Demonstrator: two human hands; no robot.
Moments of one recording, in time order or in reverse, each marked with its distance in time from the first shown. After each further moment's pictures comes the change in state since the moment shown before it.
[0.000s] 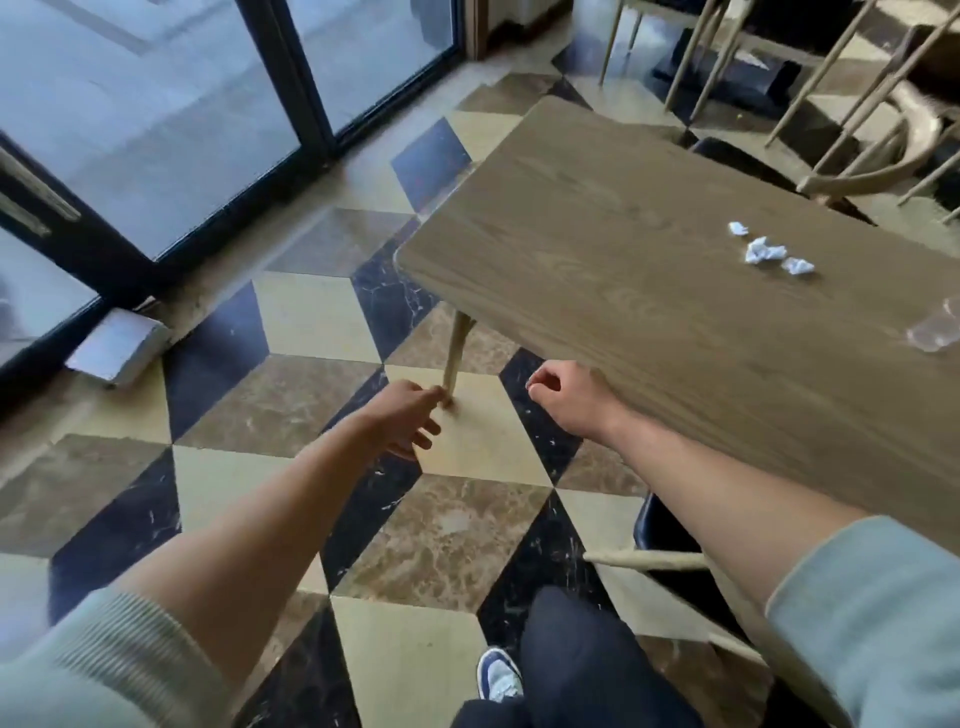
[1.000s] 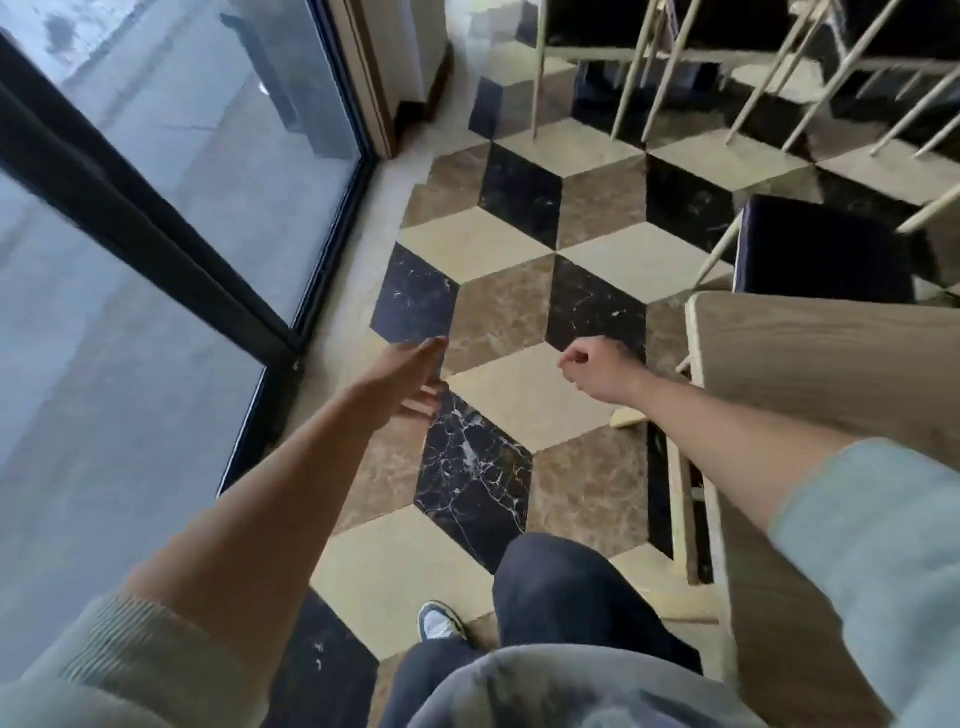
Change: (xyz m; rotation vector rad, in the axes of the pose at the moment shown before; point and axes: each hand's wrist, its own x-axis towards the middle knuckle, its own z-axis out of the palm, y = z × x) left_hand 0.503 0.406 -0.587 0.107 -0.162 0.179; right_hand 0.696 -0.310 -0.089 0.195 0.235 0.371
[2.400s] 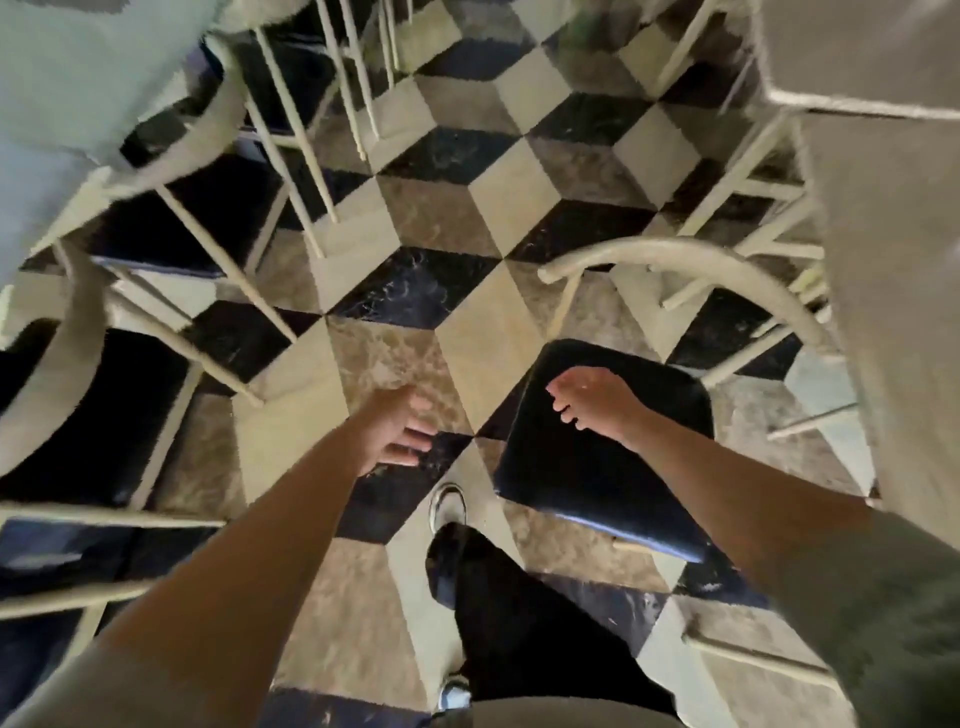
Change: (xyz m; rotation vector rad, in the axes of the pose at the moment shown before) left_hand 0.661 0.903 0.655 1.148 -1.054 0.233; right_hand 0.528 0.341 -0.647 1.074 1.000 1.011
